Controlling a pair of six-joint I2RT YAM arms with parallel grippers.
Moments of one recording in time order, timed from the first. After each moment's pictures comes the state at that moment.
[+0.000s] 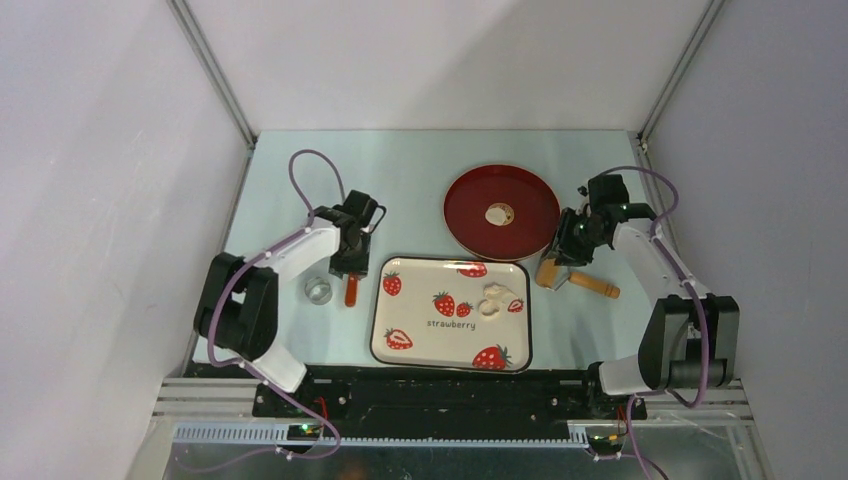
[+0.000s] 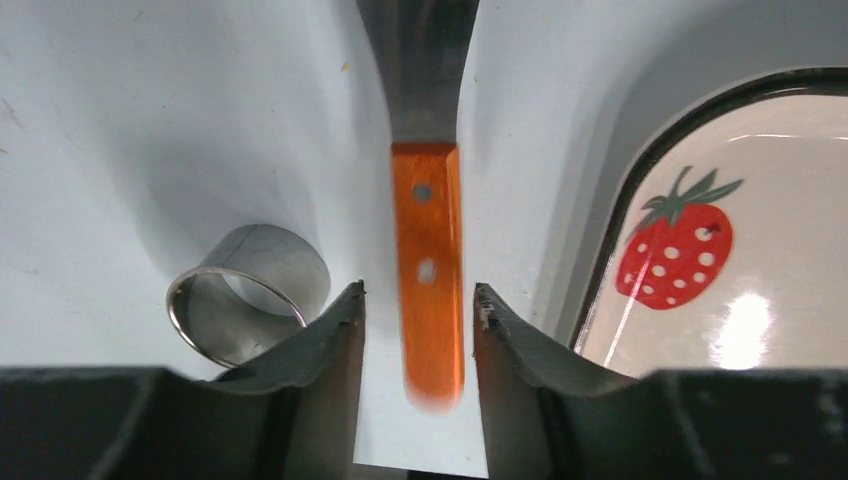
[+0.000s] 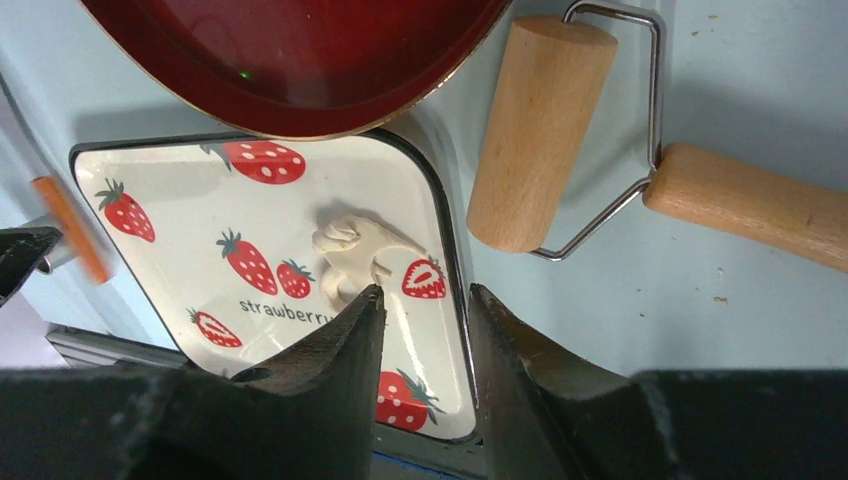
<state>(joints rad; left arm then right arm) -0.40 1.61 1.05 -0.78 -0.23 -0.33 0.04 1.41 1.05 -0.77 -0.30 0.40</state>
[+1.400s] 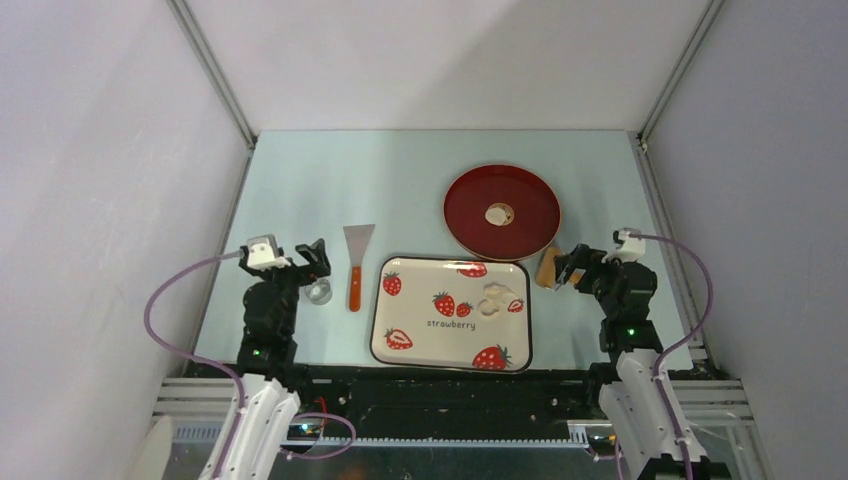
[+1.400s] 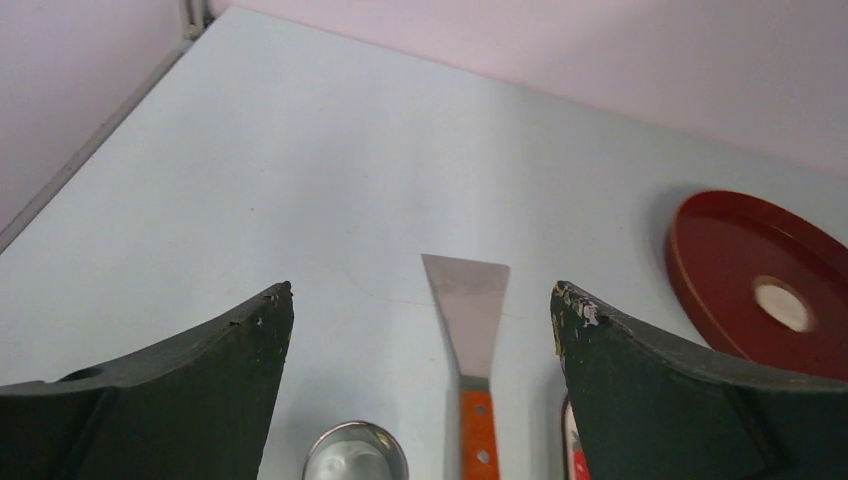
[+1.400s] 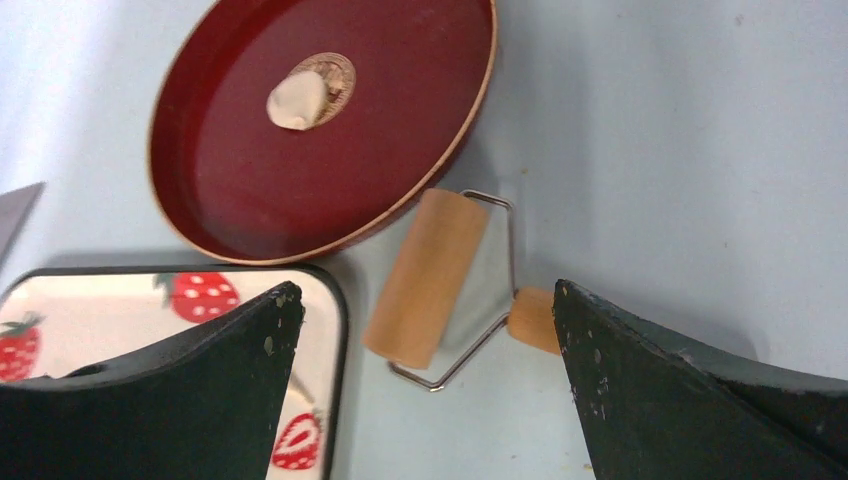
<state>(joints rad) -0.09 0.37 0.27 0.06 -0.15 -0.26 -0.05 0.61 0.29 0.00 -0.20 0.30</state>
